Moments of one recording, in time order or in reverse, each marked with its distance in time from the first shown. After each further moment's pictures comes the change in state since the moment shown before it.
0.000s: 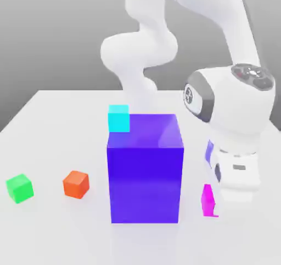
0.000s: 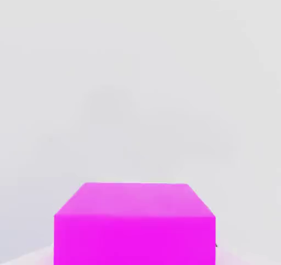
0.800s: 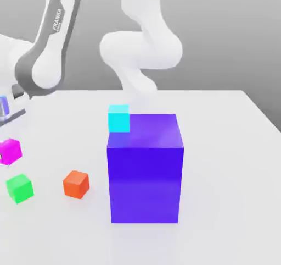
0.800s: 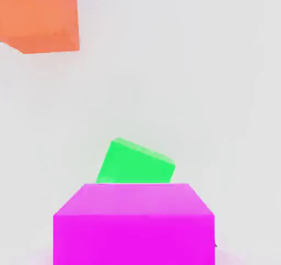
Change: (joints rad) arm -0.651 -0.139 -0.435 -0.239 0.084 0.199 -0.935
